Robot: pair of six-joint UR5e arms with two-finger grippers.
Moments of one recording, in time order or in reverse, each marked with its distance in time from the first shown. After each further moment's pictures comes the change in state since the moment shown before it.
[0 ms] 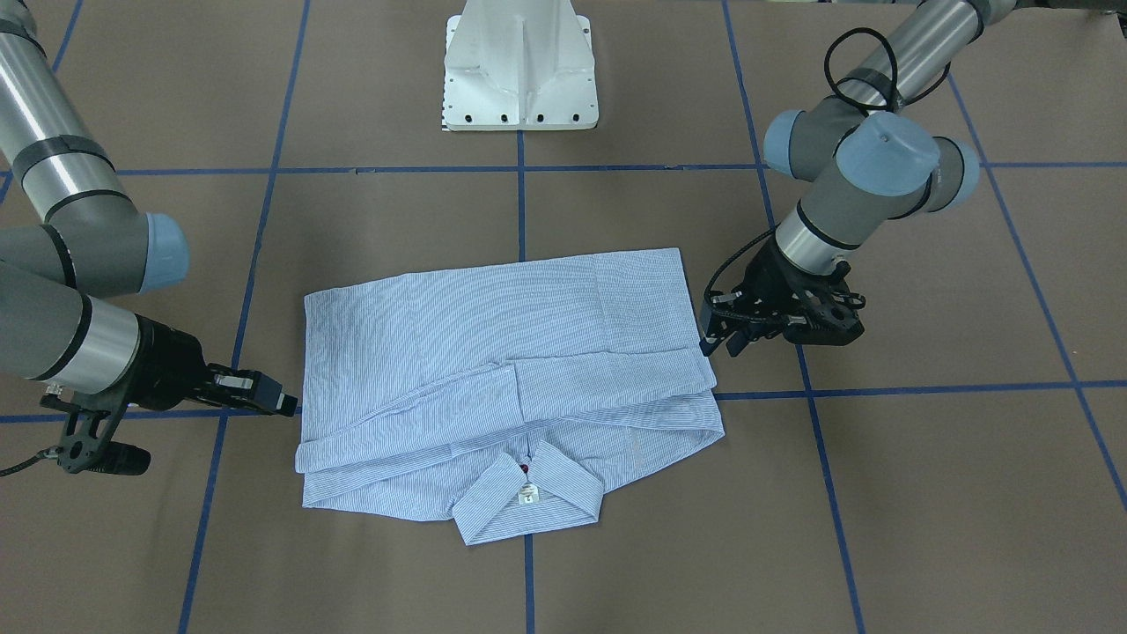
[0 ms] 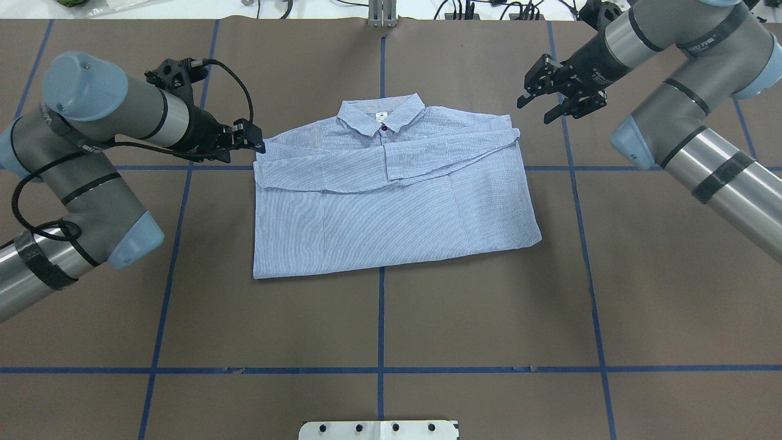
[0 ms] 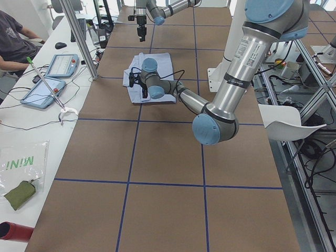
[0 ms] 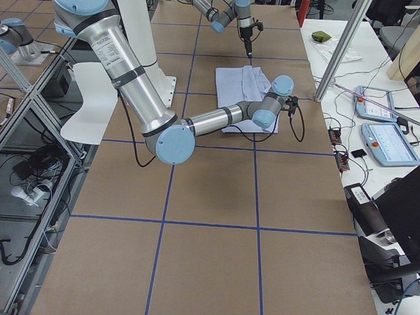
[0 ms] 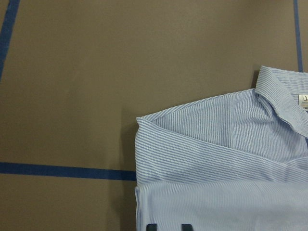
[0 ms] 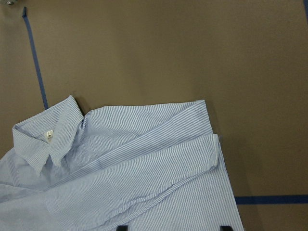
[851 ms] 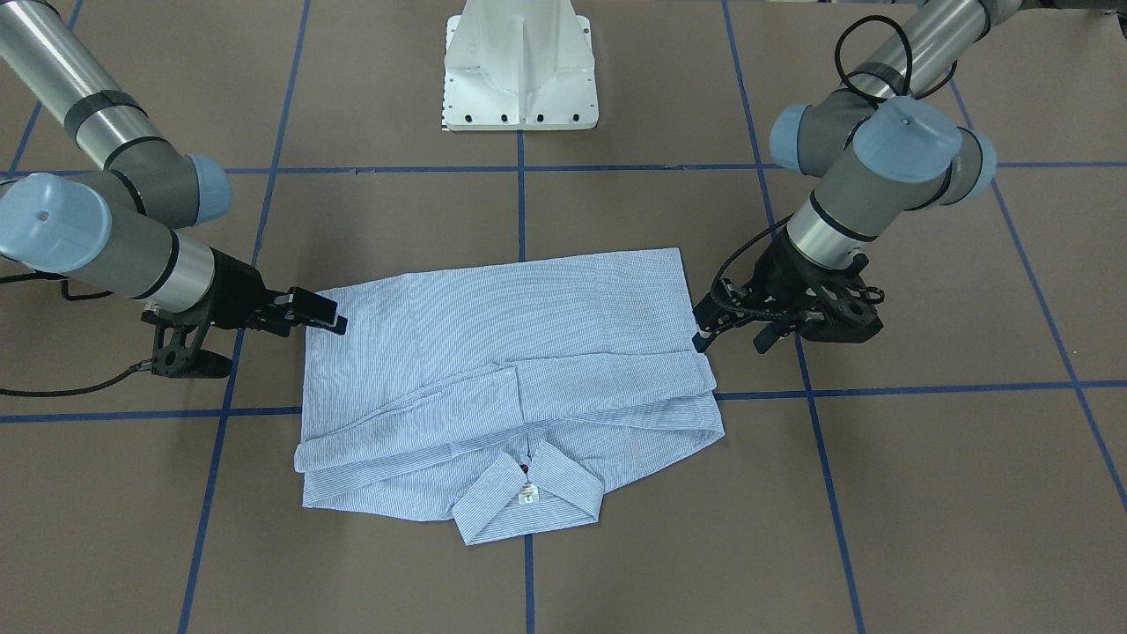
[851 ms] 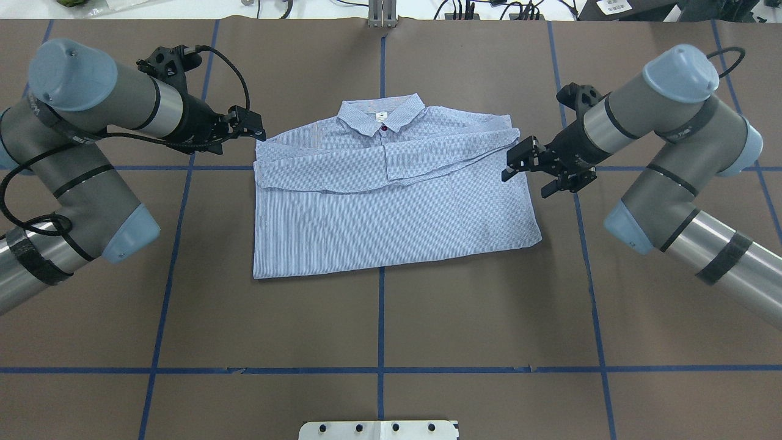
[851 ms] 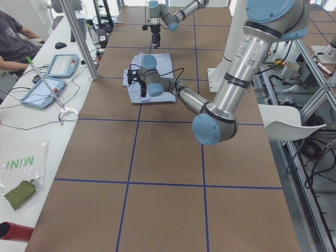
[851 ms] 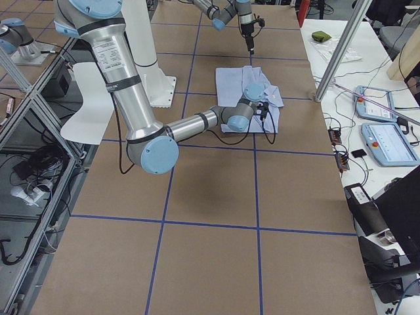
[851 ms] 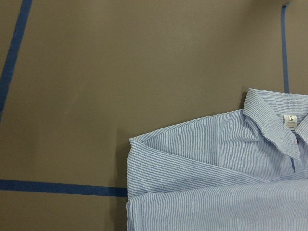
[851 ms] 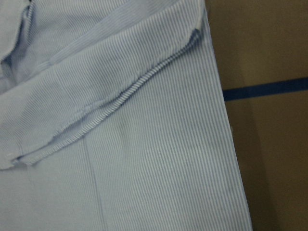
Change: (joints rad) left arm -0.017 -0.001 -0.033 0.011 -0.001 -0.021; right arm -0.188 -0.185 0.196 -0.001 -0.094 0.026
